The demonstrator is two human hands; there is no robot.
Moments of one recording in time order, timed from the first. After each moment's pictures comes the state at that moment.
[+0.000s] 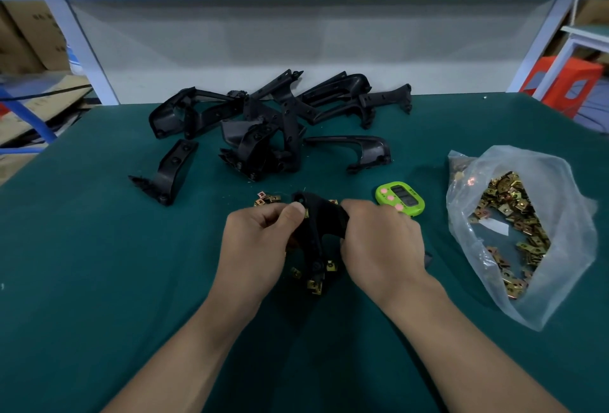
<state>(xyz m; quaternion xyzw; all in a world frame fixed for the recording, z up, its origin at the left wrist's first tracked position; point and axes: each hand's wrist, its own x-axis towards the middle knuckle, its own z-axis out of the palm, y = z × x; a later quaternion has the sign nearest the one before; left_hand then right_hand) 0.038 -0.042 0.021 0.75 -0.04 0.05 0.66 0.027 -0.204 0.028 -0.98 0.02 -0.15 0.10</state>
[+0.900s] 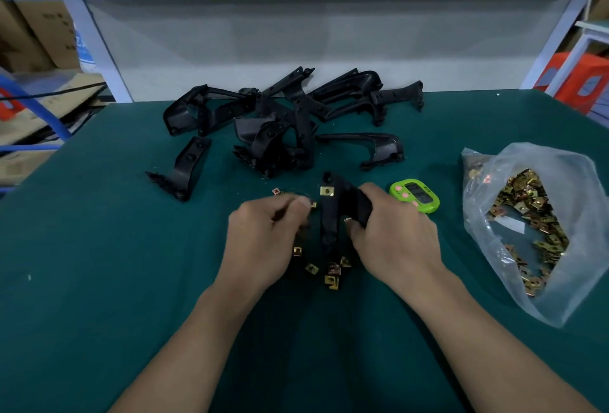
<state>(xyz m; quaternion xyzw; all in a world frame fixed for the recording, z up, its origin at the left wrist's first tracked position) 0.049 -0.020 0.022 0.83 -0.09 0.10 0.54 0.032 -0.207 0.021 -0.97 0.04 -0.18 0.18</state>
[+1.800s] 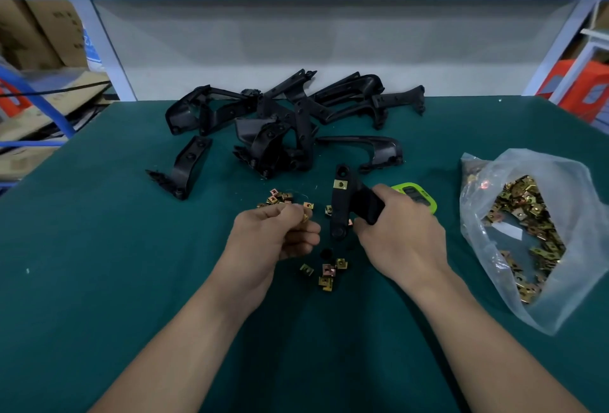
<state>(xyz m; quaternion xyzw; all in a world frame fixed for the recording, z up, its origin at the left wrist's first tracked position) 0.039 -0.029 0.029 0.61 0.04 -0.10 0.79 0.039 -0.222 0.020 -0.96 0.10 -0.16 0.21</state>
